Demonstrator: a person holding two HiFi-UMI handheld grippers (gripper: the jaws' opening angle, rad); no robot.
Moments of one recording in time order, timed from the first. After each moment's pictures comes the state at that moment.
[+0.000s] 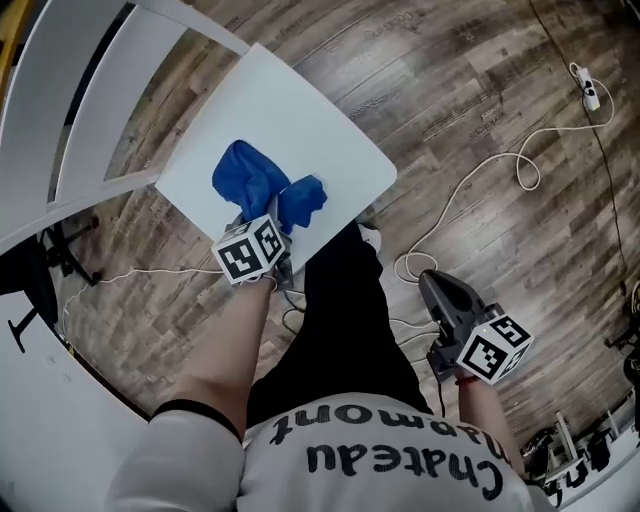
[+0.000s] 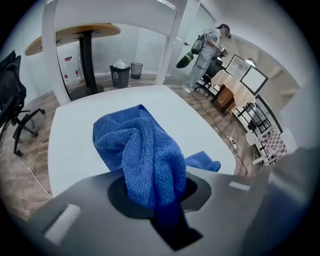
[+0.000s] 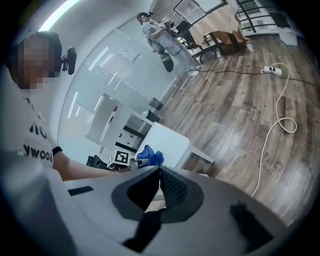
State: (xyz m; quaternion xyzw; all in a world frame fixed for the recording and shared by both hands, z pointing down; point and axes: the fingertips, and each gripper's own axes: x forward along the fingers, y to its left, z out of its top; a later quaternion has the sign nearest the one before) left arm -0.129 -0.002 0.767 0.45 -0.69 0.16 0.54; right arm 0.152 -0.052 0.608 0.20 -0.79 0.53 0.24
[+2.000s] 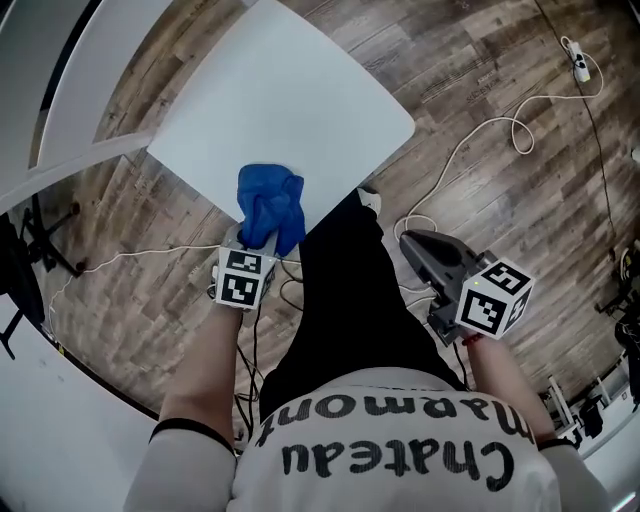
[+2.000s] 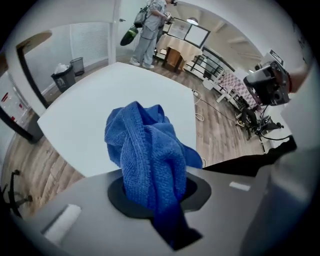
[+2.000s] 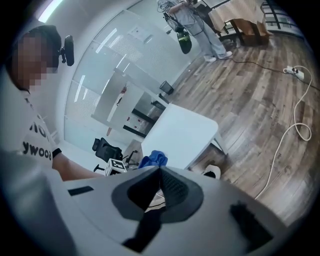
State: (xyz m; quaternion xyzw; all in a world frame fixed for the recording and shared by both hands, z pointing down) left arm -0.091 0.142 0.768 0.64 -0.47 0.36 0.49; right arm 0.084 0.003 0.609 0.12 -0.80 0.51 0.30
